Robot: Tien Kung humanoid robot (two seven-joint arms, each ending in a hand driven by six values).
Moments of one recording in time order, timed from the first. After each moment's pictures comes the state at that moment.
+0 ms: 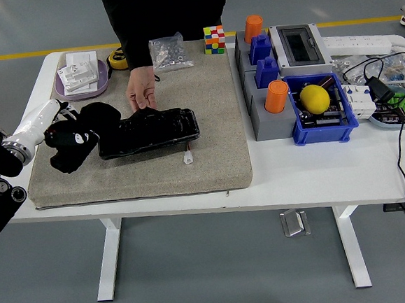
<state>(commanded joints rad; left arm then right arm) -0.50 0.47 -0.96 -1.11 1.69 0.11 0.13 0.07 -0.38 0.11 0.23 -0.29 0.02 -0.08</state>
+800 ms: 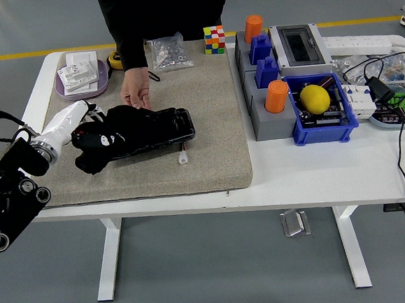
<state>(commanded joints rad) -0.56 0.41 -0.86 -1.10 1.65 0.12 0.15 0.08 -0.39 0.10 0.23 -0.28 0.02 -0.08</state>
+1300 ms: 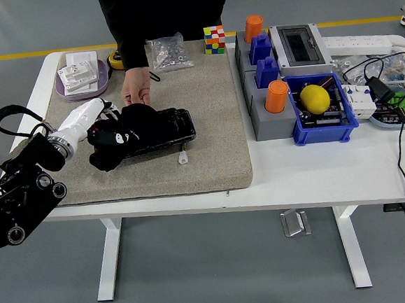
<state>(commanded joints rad) -0.62 0.36 -0.79 -1.05 1.65 0.12 0.16 0.09 -0.40 0.08 0.24 -0.28 0.02 -0.08</state>
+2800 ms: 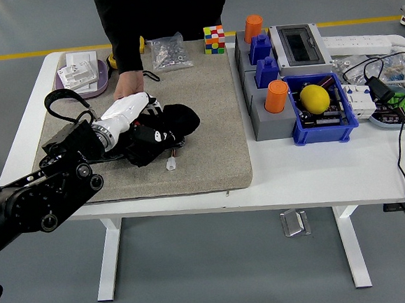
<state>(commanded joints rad) -0.75 0.28 -0.61 -1.03 1.63 0.13 0.19 0.12 -0.42 0.04 0.24 -0.28 0.02 -0.08</state>
